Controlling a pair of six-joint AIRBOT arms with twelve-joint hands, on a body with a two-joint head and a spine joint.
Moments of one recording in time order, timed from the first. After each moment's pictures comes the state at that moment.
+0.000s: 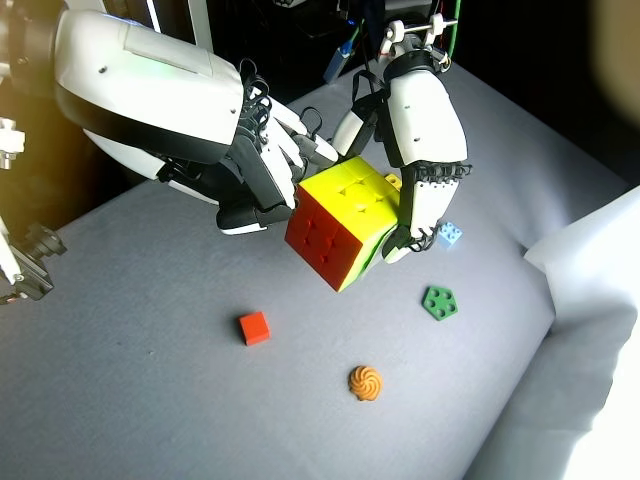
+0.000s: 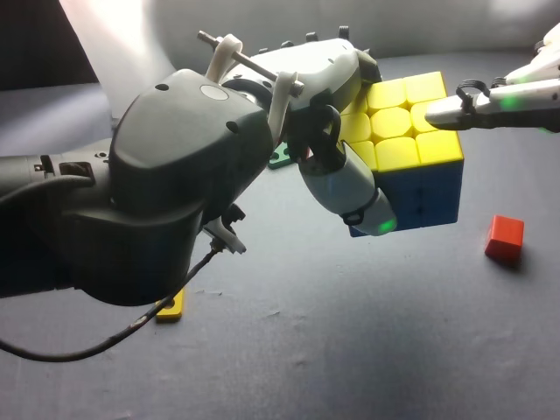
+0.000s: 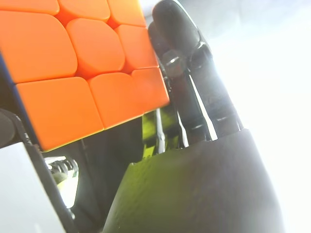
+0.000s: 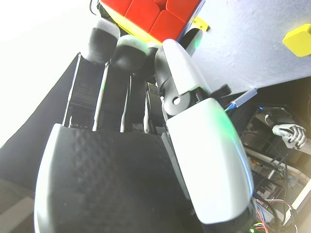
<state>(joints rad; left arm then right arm) 0.34 -1.27 0.88 -1.46 -0.72 1.99 -0.15 -0.53 0.79 -1.85 0.42 0.39</state>
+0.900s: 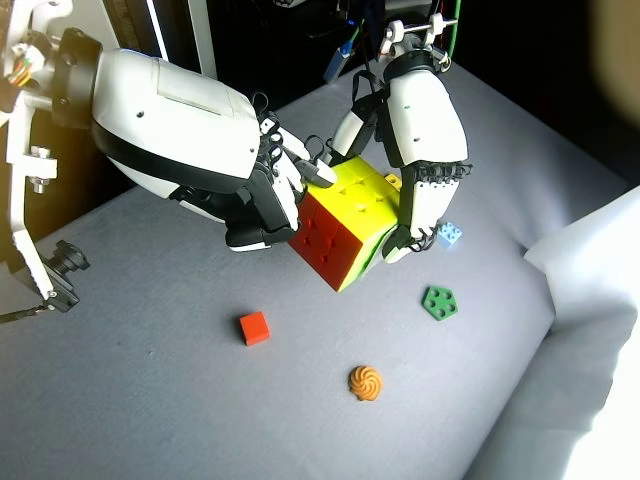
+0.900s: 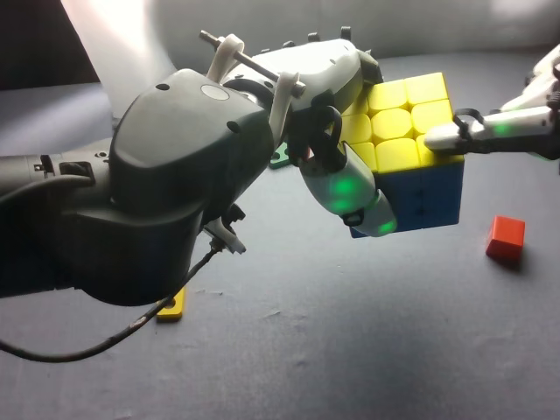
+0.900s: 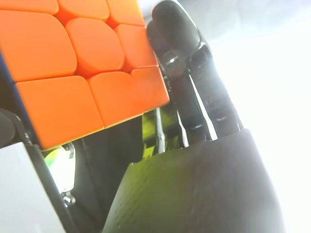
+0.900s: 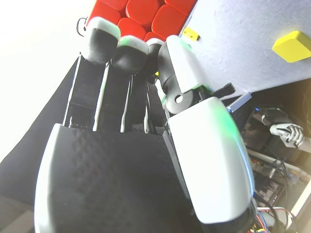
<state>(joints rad) 0.34 -1.27 0.88 -1.46 -0.72 1.99 -0.23 -0.54 0.80 -1.82 0.42 0.39</state>
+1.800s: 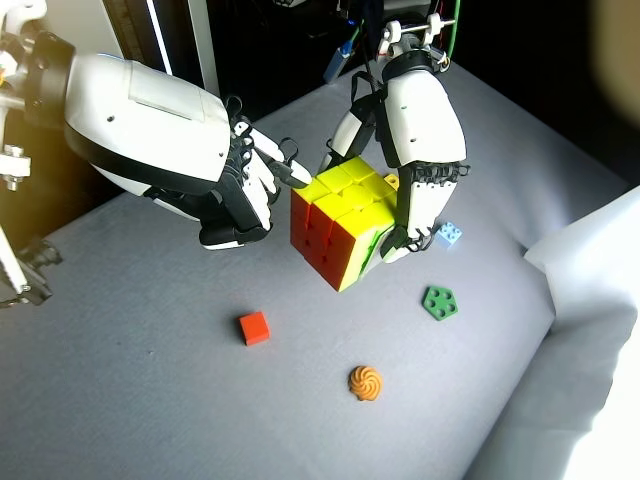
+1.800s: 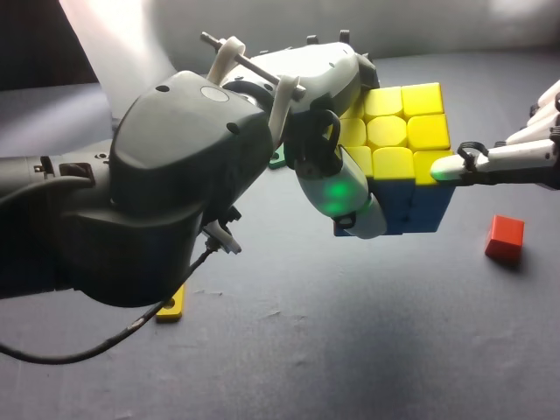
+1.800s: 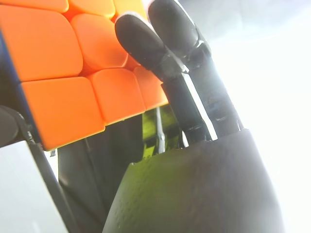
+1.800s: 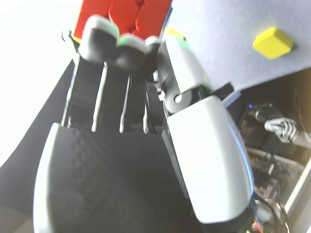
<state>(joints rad) 0.34 -1.27 0.88 -1.46 -0.73 2.02 -0.28 -0.53 0.78 -1.82 0.42 0.39</state>
